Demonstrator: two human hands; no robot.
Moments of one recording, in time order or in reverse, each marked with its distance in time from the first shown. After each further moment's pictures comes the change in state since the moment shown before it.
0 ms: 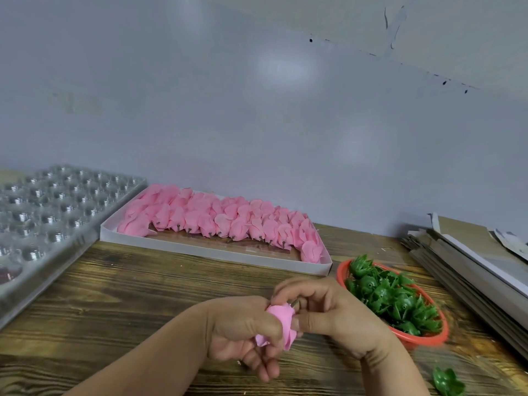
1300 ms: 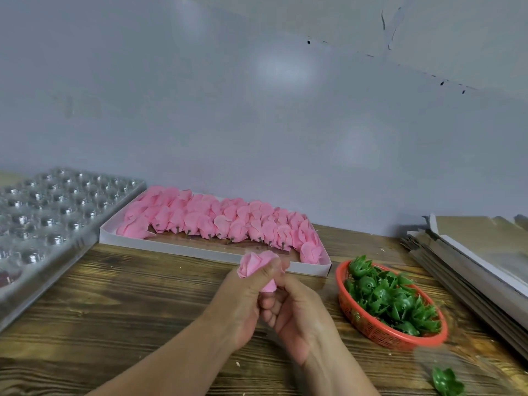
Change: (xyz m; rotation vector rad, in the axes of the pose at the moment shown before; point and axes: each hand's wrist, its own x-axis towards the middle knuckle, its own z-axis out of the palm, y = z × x) left_hand 0.022 0.002 0.011 -0.592 0.584 0.539; right_hand 0.036 0.006 0.055 0.716 0.662 0.283
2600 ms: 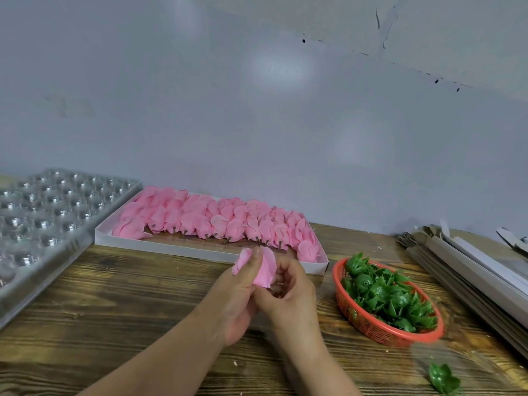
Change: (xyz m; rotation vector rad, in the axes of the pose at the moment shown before) left_hand 0.005 0.004 -0.006 -0.095 -0.012 -0.031; right_hand 0.003 0.015 -0.003 -0.633 0.060 -0.633
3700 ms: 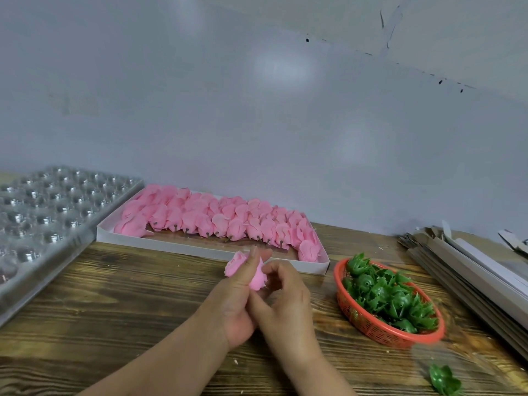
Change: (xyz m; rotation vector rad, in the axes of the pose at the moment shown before) left_hand 0.004 -0.007 -0.003 -0.195 0.060 -0.044; right_hand -0.004 0.008 0.005 -0.387 0.069 -0.257
